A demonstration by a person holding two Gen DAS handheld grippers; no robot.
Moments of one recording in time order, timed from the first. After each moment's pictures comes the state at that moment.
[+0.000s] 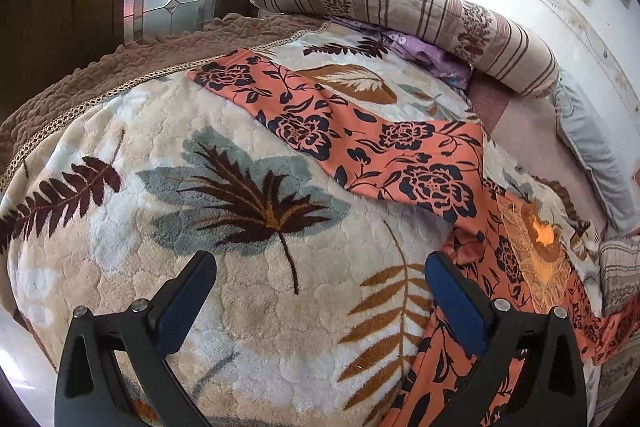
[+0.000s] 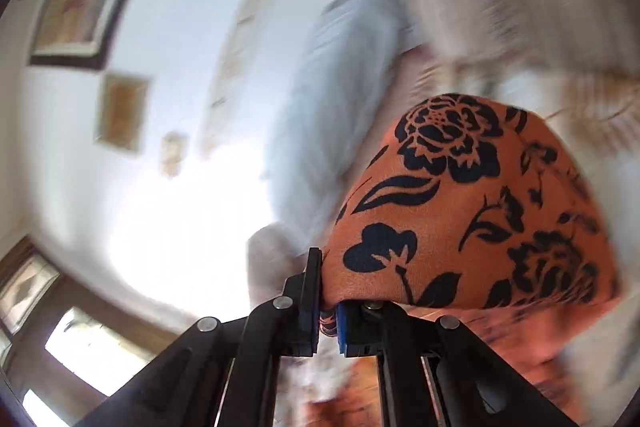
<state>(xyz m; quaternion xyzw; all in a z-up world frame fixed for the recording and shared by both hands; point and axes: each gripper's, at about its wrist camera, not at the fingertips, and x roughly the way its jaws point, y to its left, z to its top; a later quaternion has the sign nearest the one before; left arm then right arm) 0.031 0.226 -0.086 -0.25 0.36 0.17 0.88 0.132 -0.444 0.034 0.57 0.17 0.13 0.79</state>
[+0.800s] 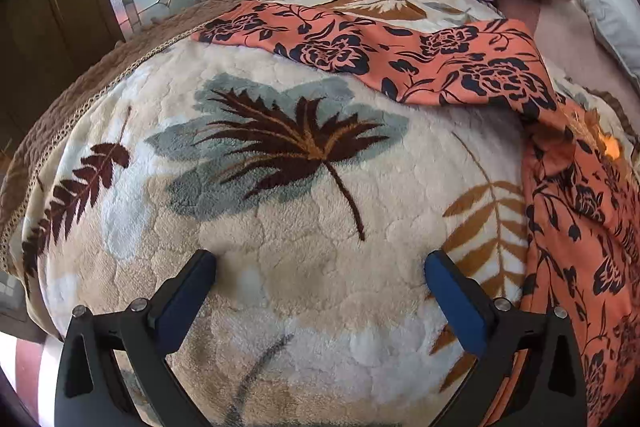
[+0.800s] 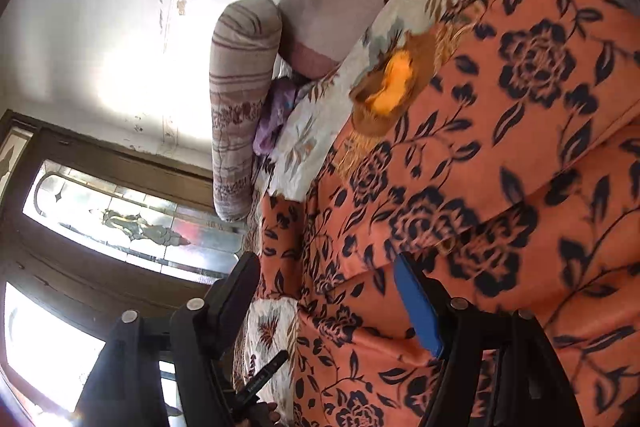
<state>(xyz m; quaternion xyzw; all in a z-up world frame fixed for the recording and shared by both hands) 0.045 0.217 -0.133 -0.12 0.48 0.20 0.85 0.129 -0.253 -0.095 0.47 0.40 0.24 0.75</state>
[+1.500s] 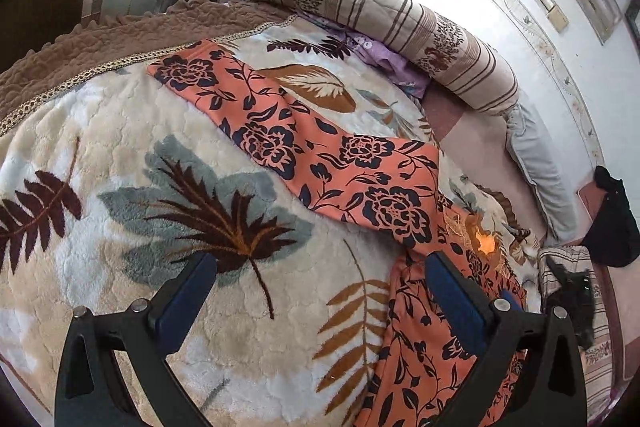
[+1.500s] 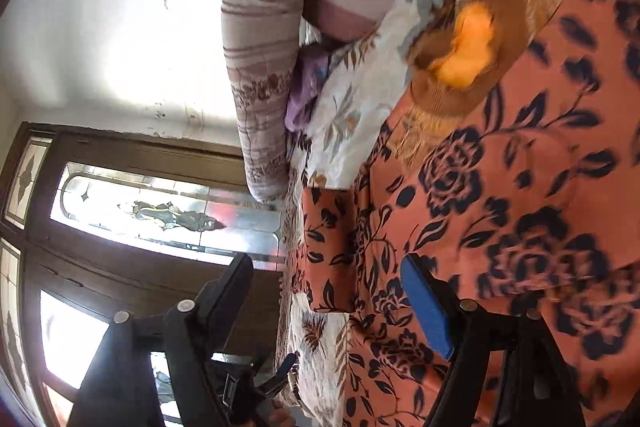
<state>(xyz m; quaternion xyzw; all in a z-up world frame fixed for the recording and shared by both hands) 0.040 0.265 -0.076 -0.32 0.36 0.05 0.88 0.201 -0.179 -0.103 0.49 0.45 0.34 0.67</state>
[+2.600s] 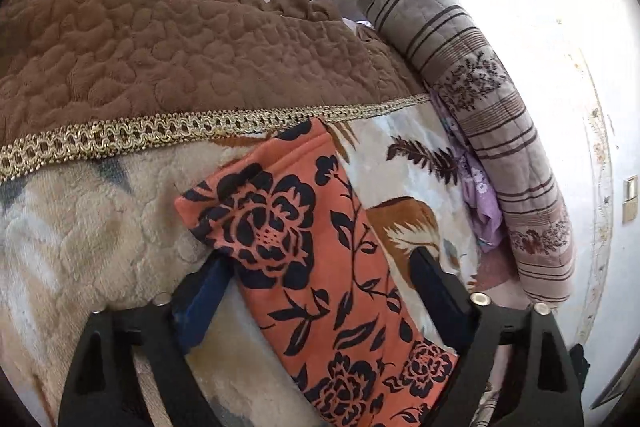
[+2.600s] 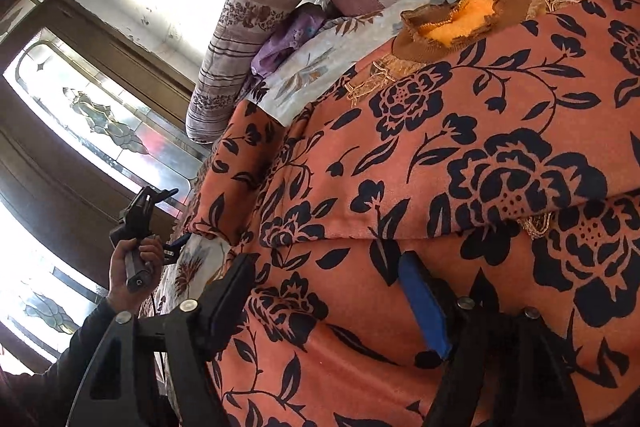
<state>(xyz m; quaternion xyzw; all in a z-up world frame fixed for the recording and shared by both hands) 0.177 0.443 -0.133 -0.51 0.33 0.17 0.78 0.135 -0.152 -0.133 0.28 0.42 0.30 0.81</state>
